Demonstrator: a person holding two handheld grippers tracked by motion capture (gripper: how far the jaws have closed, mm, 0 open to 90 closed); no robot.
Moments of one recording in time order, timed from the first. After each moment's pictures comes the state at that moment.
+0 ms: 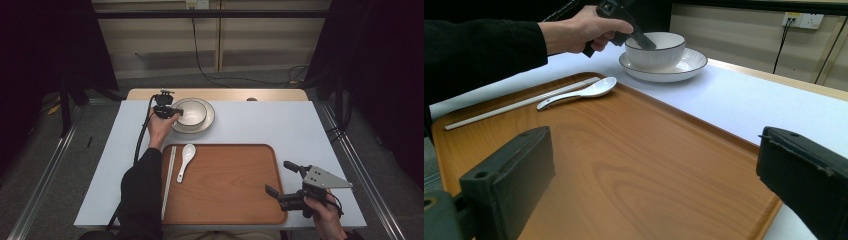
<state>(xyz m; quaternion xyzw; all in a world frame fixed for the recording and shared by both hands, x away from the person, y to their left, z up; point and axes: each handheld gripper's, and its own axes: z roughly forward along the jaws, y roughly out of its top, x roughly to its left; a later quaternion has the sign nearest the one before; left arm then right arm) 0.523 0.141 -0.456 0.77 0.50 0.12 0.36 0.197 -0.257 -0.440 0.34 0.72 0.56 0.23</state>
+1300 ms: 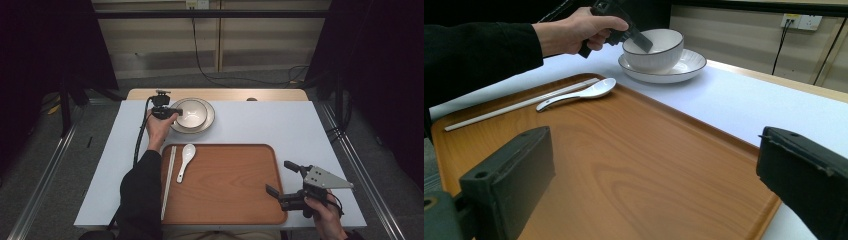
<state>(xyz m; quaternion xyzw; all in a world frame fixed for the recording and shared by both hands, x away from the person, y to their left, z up) 0.515 0.147 -0.453 0.74 0.53 0.09 0.40 0.197 -0.258 -0.439 0.34 0.72 0.56 0.23</state>
